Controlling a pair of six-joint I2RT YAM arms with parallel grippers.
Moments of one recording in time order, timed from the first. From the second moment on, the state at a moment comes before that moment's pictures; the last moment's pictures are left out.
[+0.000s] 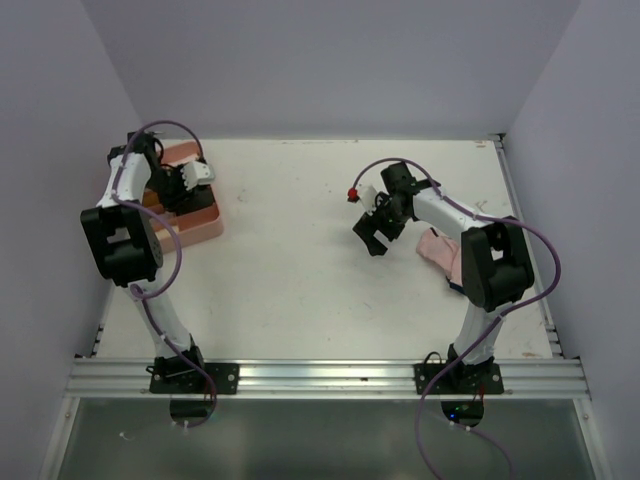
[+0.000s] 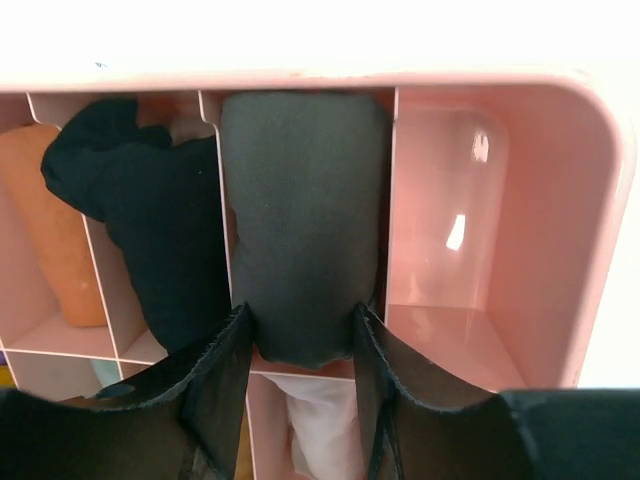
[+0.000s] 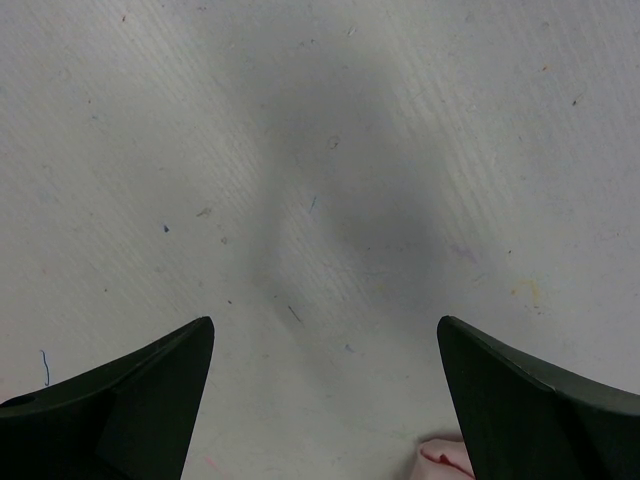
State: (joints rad) left arm 0.27 2.05 1.75 -1.03 0.45 1.43; right arm 0.35 1.84 1.32 -0.70 -0.28 -0.57
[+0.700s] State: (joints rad) left arm 0.27 2.02 1.71 -0.94 0.48 1.34; right arm 0.35 1.79 1.32 -0.71 -0.28 -0.57
